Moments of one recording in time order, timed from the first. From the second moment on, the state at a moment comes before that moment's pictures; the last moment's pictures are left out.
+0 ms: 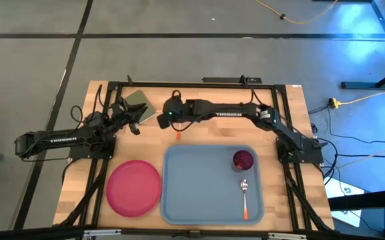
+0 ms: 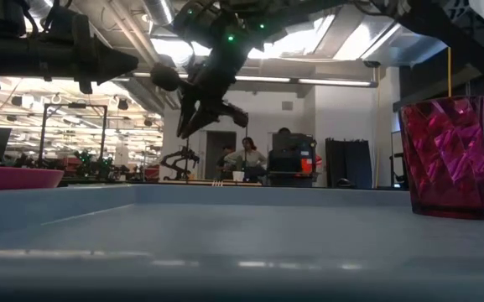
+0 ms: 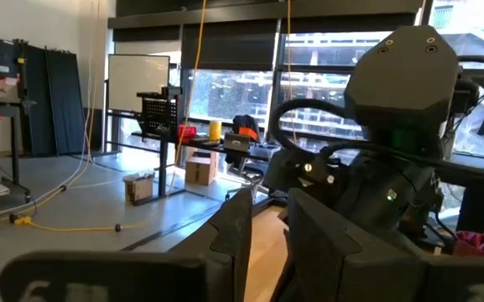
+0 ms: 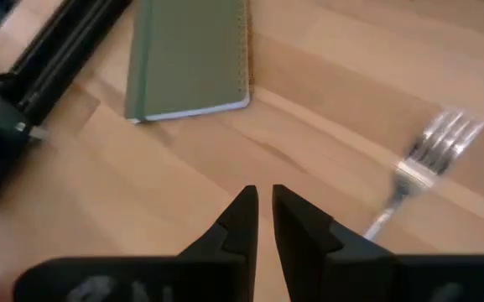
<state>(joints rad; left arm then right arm) 0.32 0.38 0.01 0.64 -0.22 -0.08 -0.13 2.32 2.06 -0.63 0.27 0.82</state>
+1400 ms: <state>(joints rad) 0.32 0.38 0.01 0.61 -0.08 -0.08 -0.11 2.37 2.05 -0.74 0.27 0.91</state>
